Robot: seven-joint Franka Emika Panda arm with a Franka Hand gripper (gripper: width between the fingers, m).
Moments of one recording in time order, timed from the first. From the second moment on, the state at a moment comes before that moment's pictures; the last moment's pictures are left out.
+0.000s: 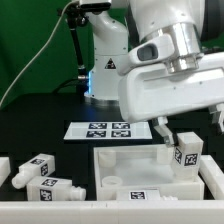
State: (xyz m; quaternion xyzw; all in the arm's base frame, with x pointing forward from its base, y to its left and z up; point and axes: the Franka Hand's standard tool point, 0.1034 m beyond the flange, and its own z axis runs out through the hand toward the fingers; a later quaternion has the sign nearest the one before) arm 0.615 0.143 0.096 -0.96 -0.19 -0.17 0.09
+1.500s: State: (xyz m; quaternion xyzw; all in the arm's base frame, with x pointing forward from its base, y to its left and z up) arm 0.626 0.111 0.112 -1.00 -0.06 -0.04 0.05
